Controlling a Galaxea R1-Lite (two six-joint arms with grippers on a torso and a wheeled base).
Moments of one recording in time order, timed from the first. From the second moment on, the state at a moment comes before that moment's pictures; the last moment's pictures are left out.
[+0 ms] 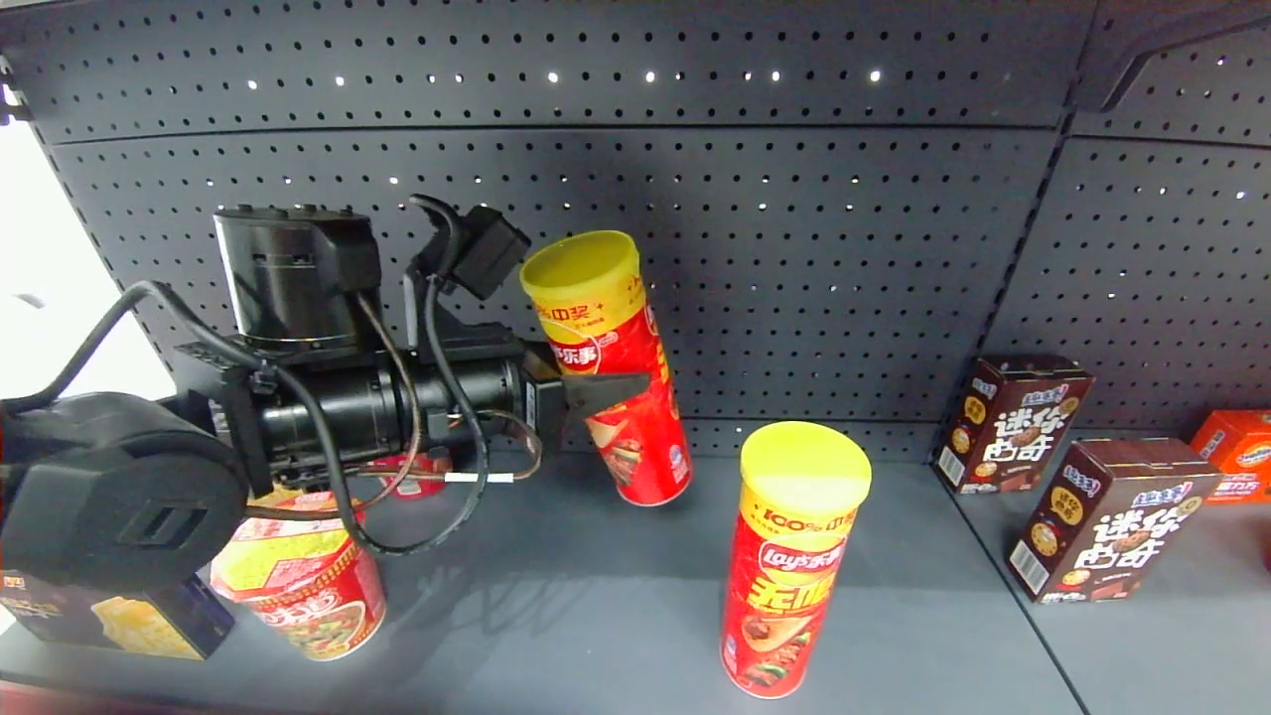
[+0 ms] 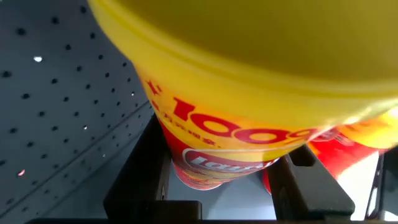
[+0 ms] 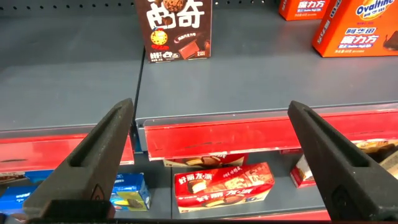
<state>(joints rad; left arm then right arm) -0.45 1.71 -0.97 -0.56 -0.50 0.00 -0.11 0.09 0.00 0.01 -0.02 0.01</state>
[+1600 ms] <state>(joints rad) -0.66 1.99 -1.24 -0.37 0.06 -0.09 -0.11 0.09 0.00 0.01 -0.02 0.01</state>
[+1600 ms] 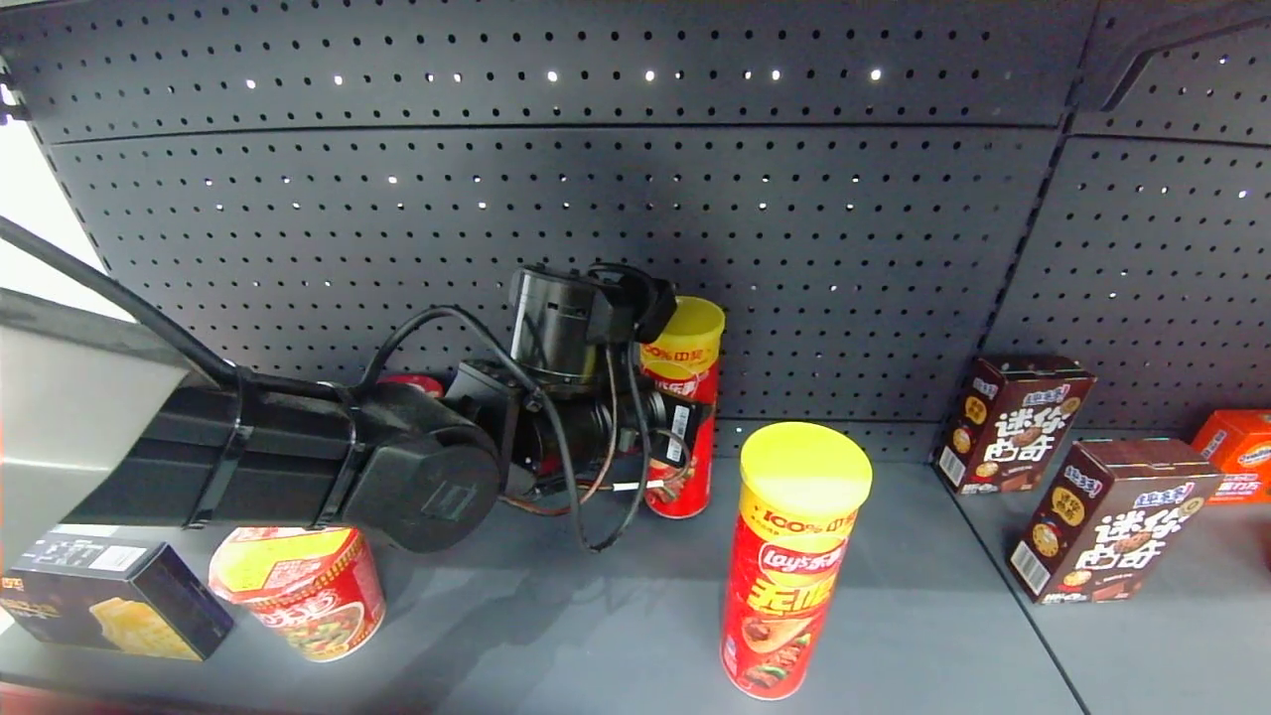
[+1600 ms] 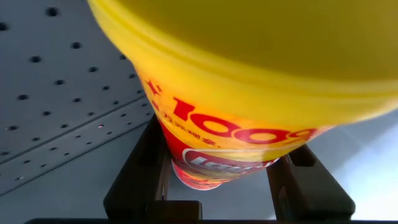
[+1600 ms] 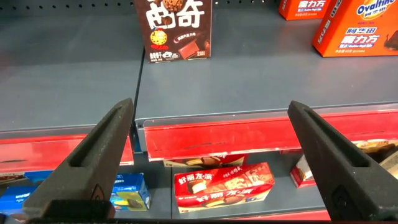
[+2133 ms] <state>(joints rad) -0.66 2.02 -1.26 -0.37 0.06 -0.13 -0.11 0.09 0.00 0.01 -0.02 0.01</state>
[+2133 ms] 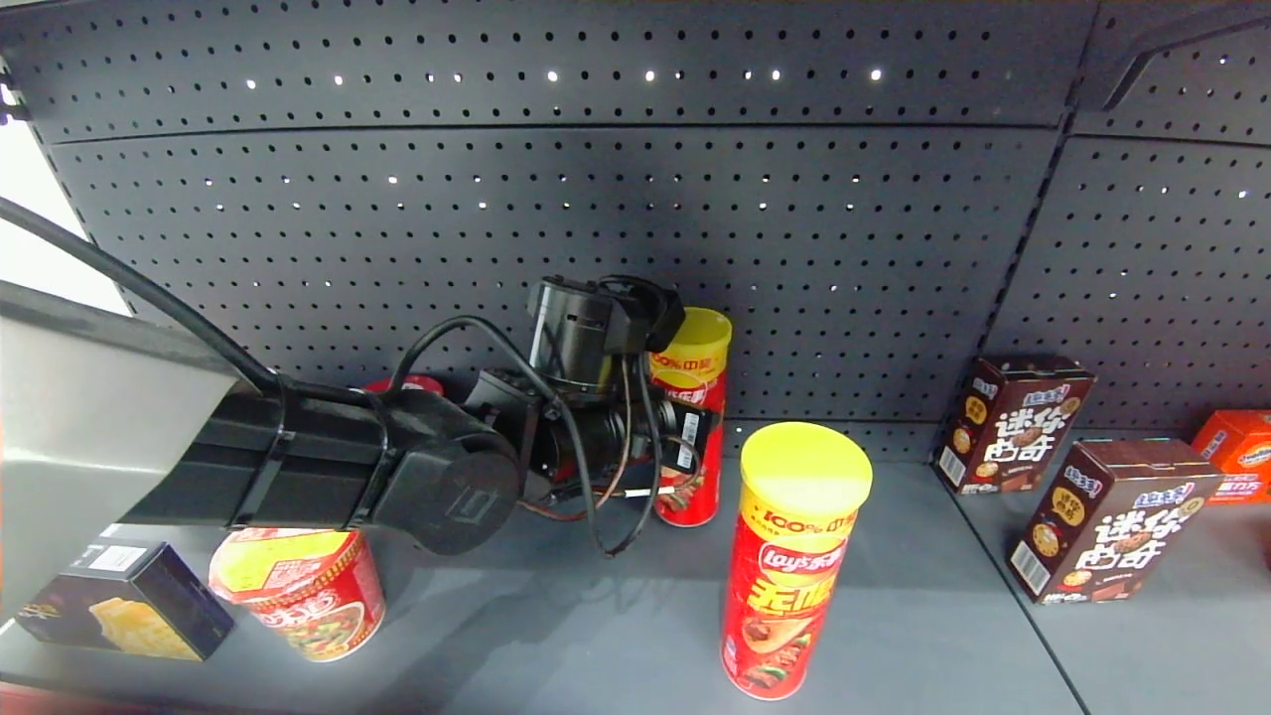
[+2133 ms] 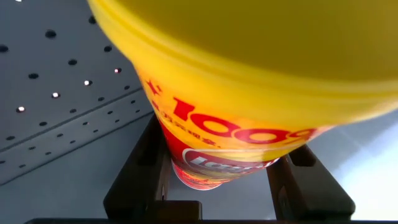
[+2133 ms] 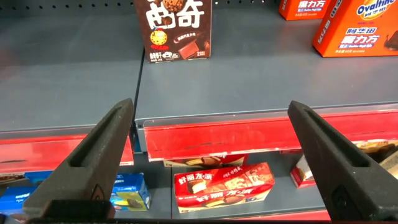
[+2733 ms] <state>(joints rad) -0.67 2.04 -1.26 -0.37 0.06 -0.13 -0.11 0.09 0.00 0.01 -0.02 0.01</state>
